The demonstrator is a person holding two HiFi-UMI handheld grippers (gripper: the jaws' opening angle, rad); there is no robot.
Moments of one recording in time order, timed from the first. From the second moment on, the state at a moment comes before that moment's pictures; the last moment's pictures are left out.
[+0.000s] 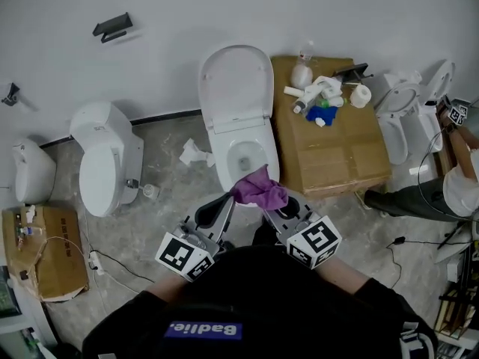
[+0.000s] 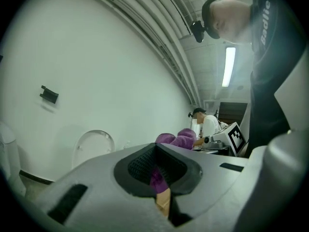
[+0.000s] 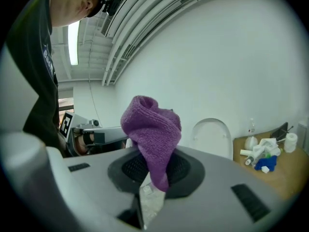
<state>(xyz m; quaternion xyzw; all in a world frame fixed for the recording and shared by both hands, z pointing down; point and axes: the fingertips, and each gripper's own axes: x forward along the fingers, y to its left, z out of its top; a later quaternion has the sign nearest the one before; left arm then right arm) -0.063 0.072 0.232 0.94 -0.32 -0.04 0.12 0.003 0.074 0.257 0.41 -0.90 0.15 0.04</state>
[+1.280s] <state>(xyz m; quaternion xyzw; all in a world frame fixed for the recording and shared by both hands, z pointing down) -0.092 -0.231 0.287 0.93 -0.35 0.01 0.12 -0.006 -0.211 0.313 0.43 -0.88 0.17 0.08</state>
